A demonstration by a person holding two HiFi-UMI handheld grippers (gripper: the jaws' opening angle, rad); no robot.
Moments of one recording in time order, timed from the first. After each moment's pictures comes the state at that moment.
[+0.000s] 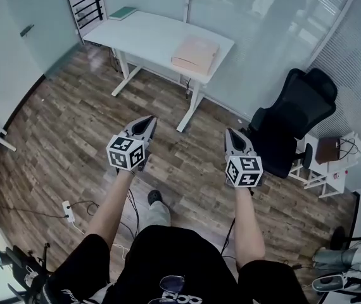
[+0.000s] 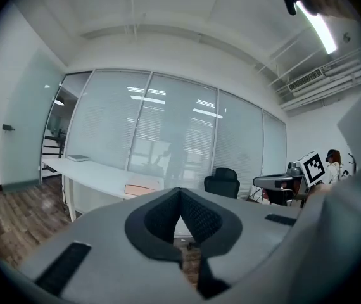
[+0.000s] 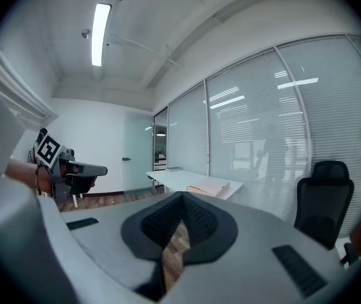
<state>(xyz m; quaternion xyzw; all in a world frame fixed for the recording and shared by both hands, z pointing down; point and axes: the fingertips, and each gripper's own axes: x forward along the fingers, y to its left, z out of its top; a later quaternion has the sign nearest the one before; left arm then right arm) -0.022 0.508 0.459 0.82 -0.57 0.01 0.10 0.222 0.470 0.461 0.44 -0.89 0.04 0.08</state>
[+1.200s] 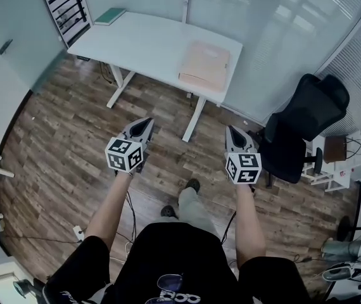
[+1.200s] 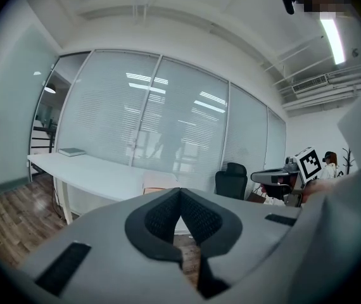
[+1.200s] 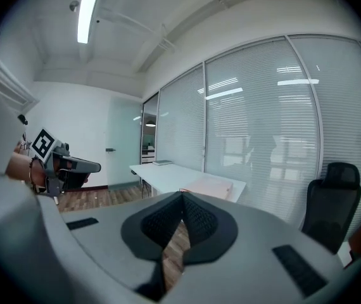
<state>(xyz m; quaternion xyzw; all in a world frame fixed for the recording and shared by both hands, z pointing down) -0.173 0.320 0.500 0.84 -0.53 0.04 0.13 0.079 0.291 0.494 0.49 -0.86 0.05 0.12</state>
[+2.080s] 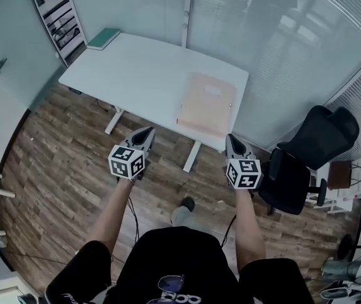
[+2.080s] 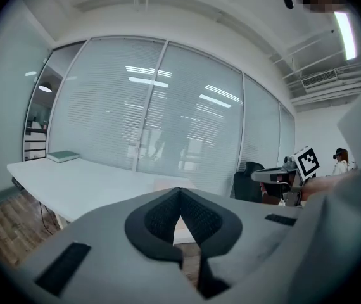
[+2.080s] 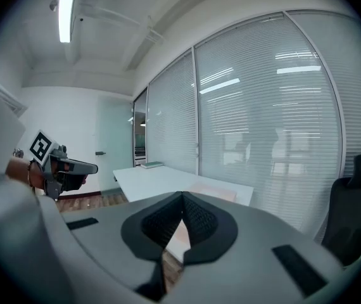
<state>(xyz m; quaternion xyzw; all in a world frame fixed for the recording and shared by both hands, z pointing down) -0.210 0.103 0.503 0.84 -0.53 0.05 0.13 0.050 0.068 0.504 0.49 -0.86 0.07 0.12</state>
